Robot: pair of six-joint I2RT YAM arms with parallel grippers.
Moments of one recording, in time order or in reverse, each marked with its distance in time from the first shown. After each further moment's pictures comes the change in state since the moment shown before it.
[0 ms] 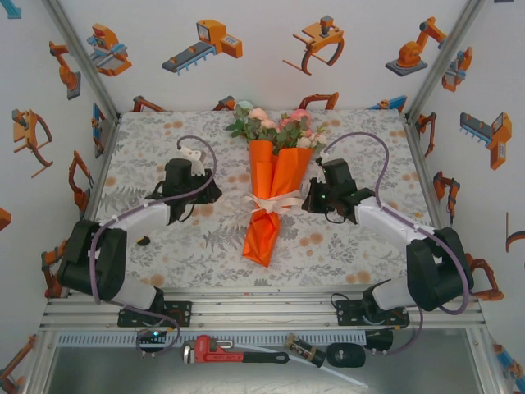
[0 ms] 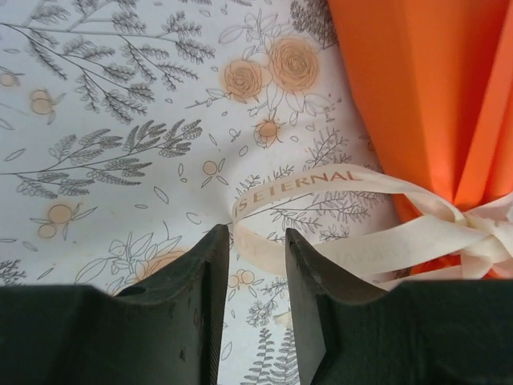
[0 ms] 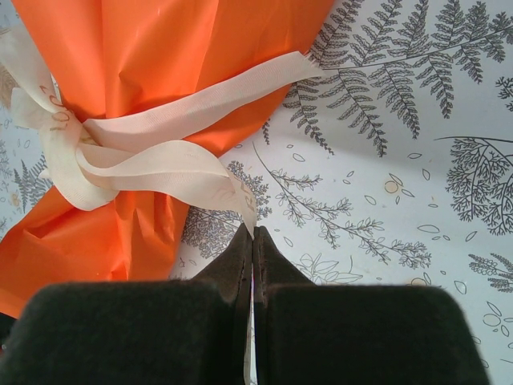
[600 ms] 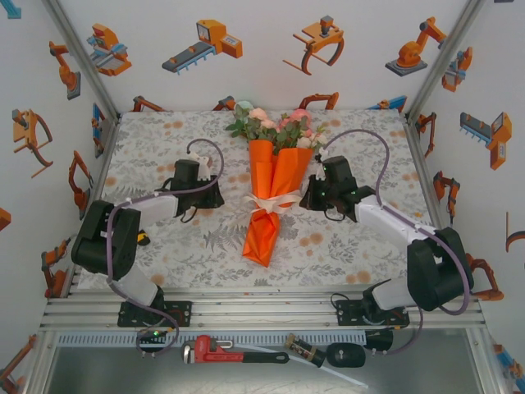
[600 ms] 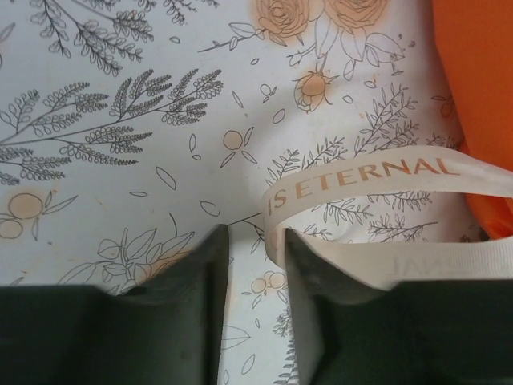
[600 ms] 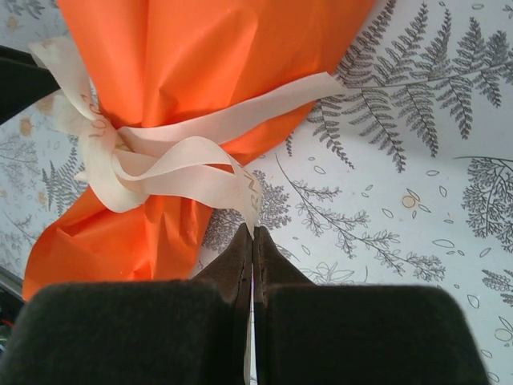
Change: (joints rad) left arm -0.003 0.151 0.048 -0.064 0.002 0.023; right arm 0.000 0.000 0.030 0.011 -0.045 0.000
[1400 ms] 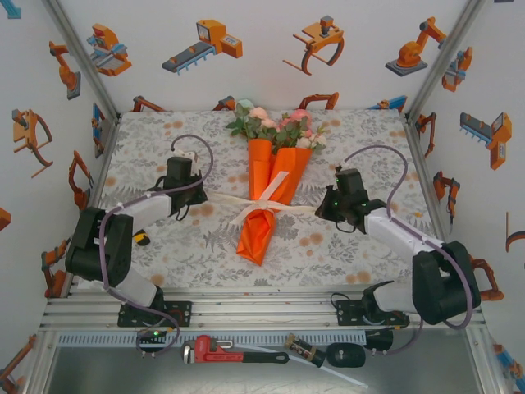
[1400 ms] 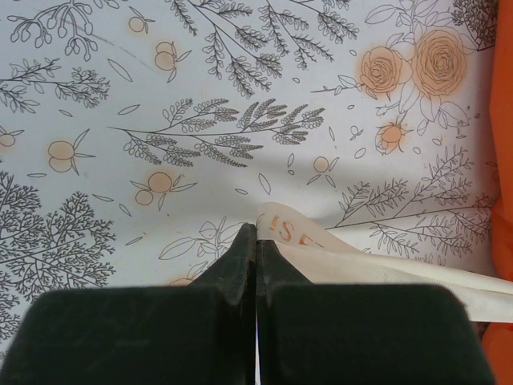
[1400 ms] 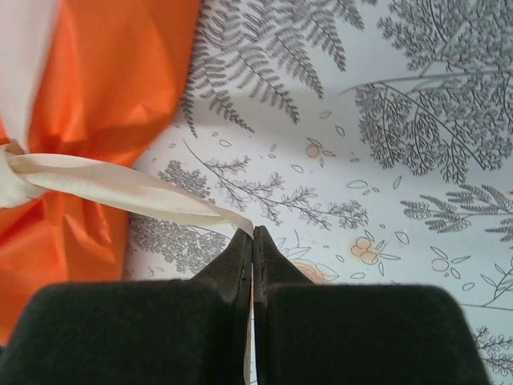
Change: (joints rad) left arm 0.051 -0.084 -0.002 -0.048 -0.191 -0.058; right arm -0.087 -0.097 -0.170 -0.001 0.123 0.113
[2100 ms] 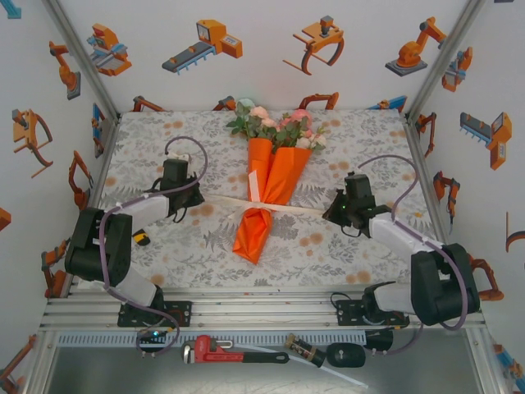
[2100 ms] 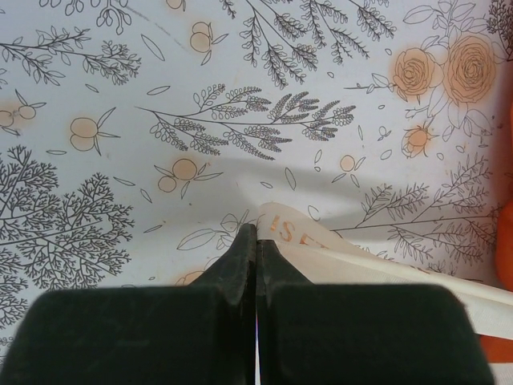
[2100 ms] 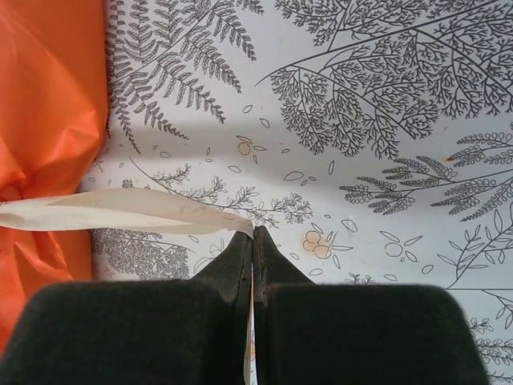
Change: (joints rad) left arm 0.032 0.000 -0.027 0.005 0.002 -0.053; right arm -0.090 -0.013 -0.078 0.054 -0.003 0.075
